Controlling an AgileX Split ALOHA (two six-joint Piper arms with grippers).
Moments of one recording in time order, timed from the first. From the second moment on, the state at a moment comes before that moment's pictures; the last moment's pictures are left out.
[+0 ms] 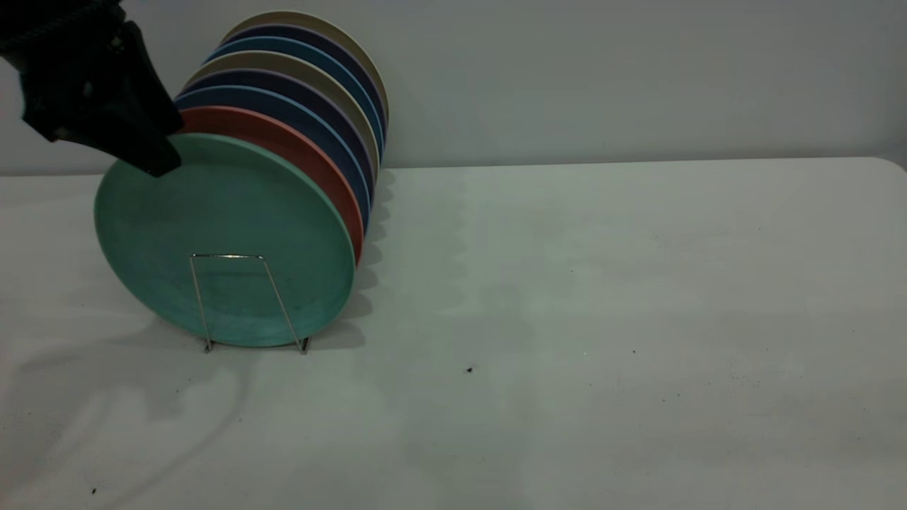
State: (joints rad) left arm -0.03 1.85 -1.31 -0.47 0.76 1.55; right arm -0.20 0.40 -0.57 0.56 1.16 -0.53
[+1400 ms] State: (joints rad) left arm -0.03 0.62 -0.98 -0.07 1.17 0.27; right arm 0.23 0.40 -0.48 0.06 1.12 -0.08
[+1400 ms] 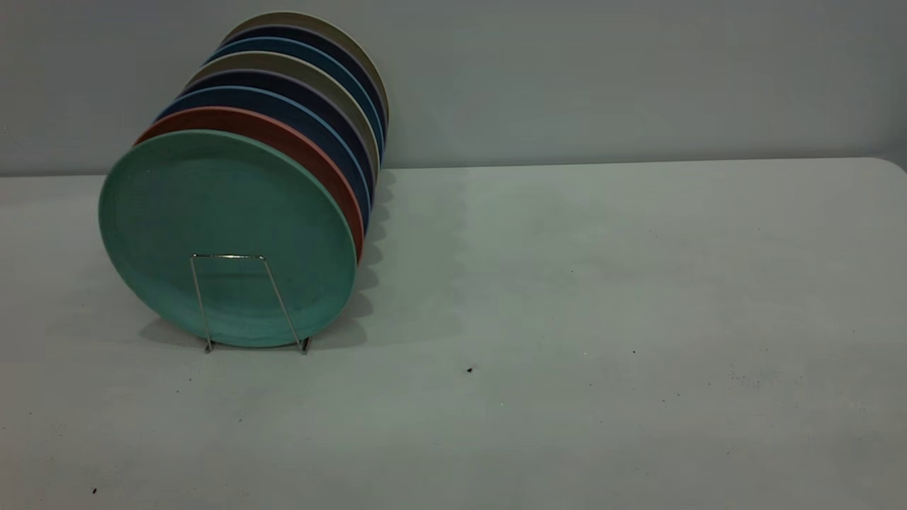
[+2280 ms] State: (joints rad) left arm -0.03 0.20 -0.49 -0.05 1.13 0.09; right arm 0.28 0.40 -0.48 0.02 1.12 -0.03
